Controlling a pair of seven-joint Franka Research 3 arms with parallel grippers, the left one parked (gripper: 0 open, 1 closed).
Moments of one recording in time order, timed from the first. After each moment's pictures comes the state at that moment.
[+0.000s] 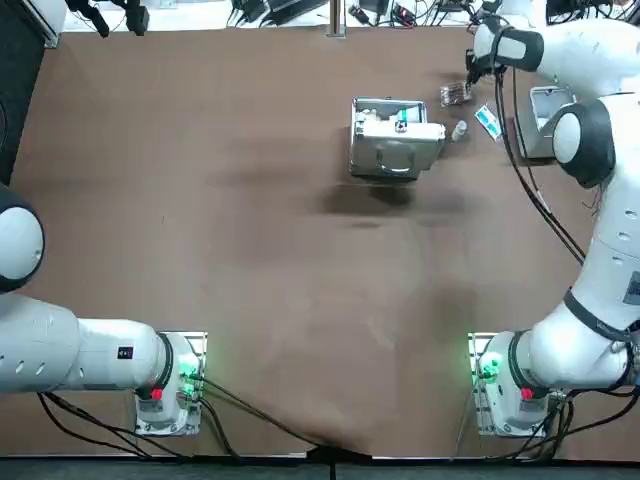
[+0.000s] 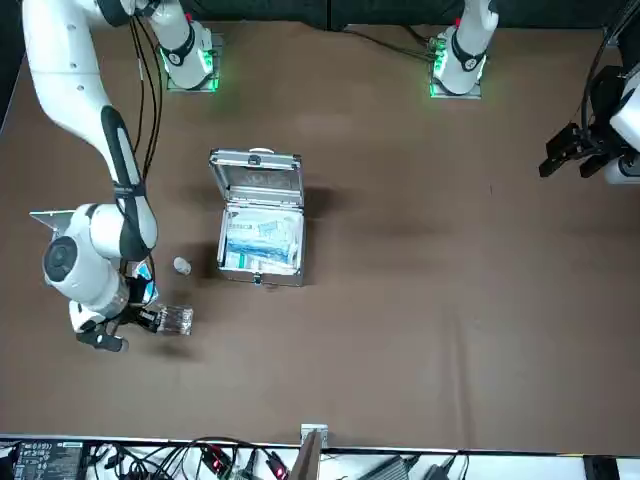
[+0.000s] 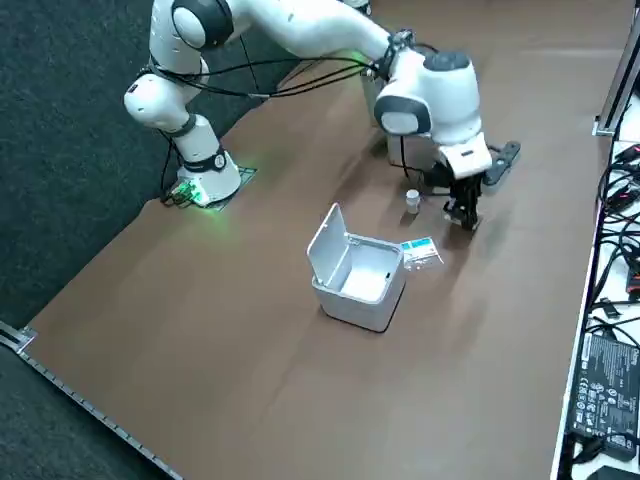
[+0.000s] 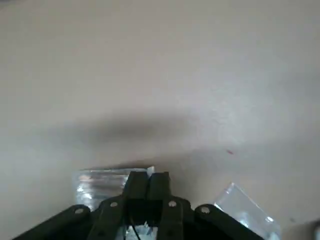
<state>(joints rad) 0.04 0.72 -0.04 -1.52 0.05 2.41 0.18</state>
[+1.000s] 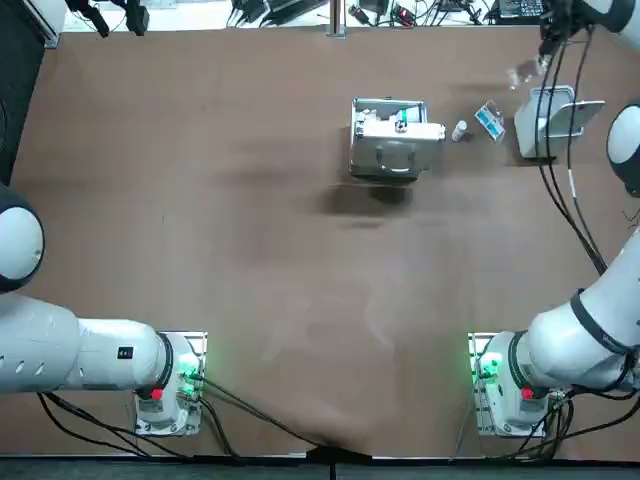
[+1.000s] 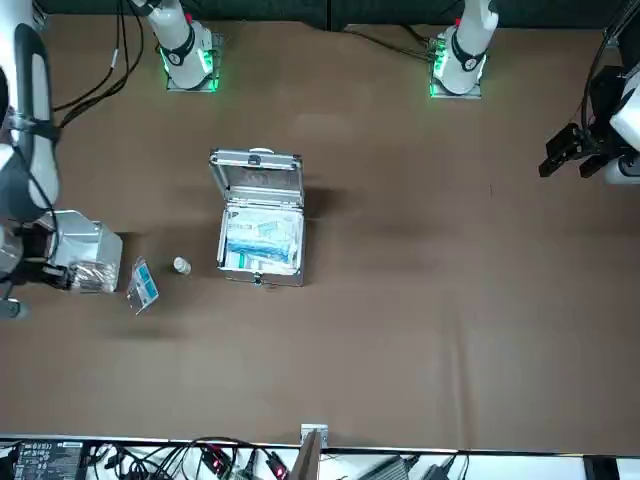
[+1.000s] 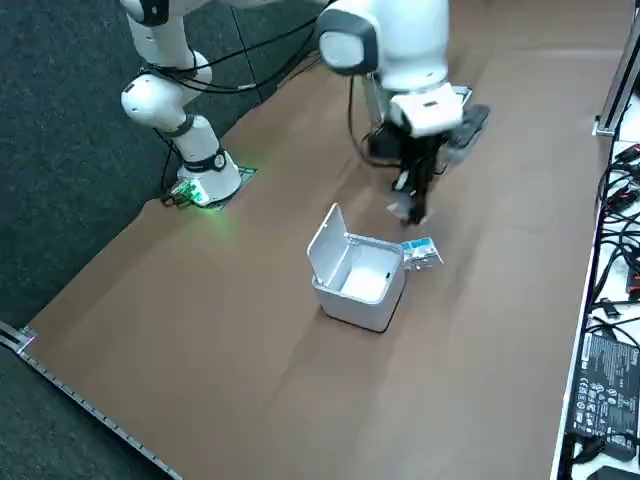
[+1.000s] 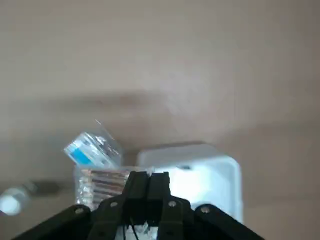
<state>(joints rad) -0.12 0.49 -0.07 -1.47 -0.08 2.02 -0.07</state>
